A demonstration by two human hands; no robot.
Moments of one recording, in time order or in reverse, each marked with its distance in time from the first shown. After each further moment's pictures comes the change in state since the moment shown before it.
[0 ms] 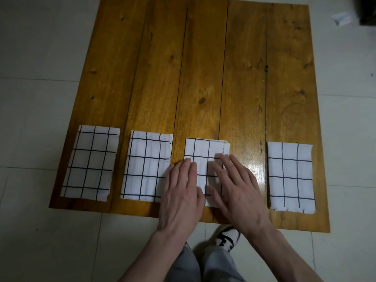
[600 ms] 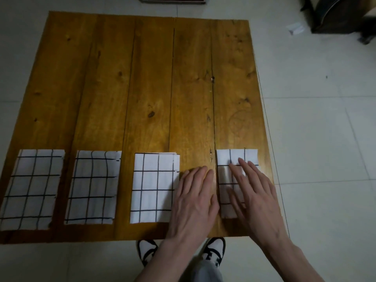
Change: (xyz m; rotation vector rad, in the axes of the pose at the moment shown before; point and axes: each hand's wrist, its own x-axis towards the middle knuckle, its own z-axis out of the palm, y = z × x) left_hand 0.035 0.130 0.028 -0.167 -0.015 0.177; right_hand -0.053 0.124 -0.040 0.032 0.150 0.210
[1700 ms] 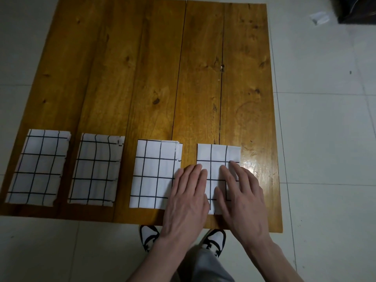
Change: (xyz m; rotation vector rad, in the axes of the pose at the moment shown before) left_hand -0.023 -0.009 0.022 0.223 -0.031 -0.029; right_hand -0.012 -0.015 0.032 0.012 -0.011 0.035
